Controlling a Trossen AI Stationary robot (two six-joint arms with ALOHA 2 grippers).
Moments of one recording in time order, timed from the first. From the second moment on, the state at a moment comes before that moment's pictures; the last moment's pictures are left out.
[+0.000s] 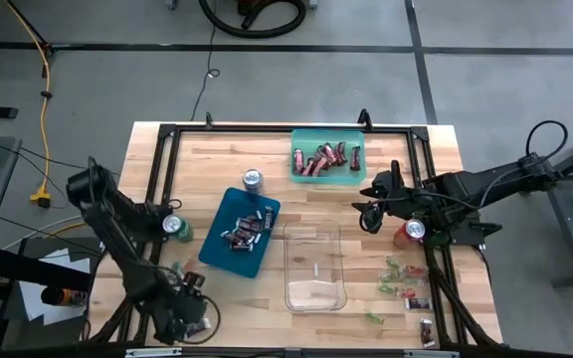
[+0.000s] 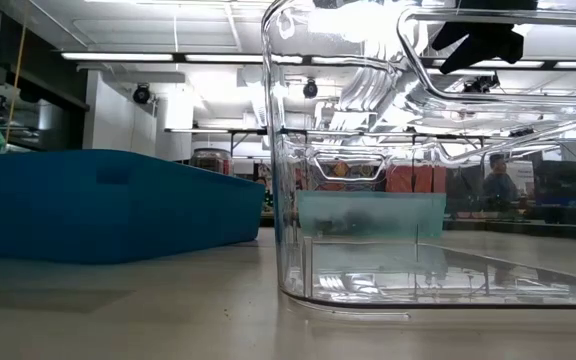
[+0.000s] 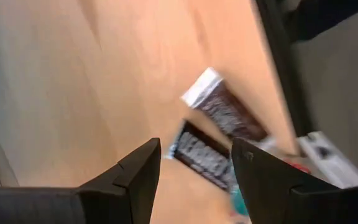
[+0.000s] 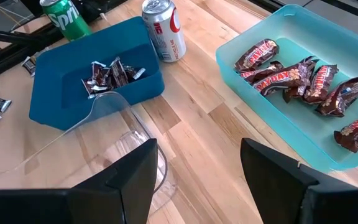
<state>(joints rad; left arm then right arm) -1.03 1.58 0.95 -0.63 -0.11 -0.67 0.27 0.95 0.90 -0.72 0.50 0.73</state>
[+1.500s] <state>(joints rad) -0.83 1.48 0.93 -0.77 -0.15 -0.54 0.27 0.95 0.90 -0.73 0.50 0.73</state>
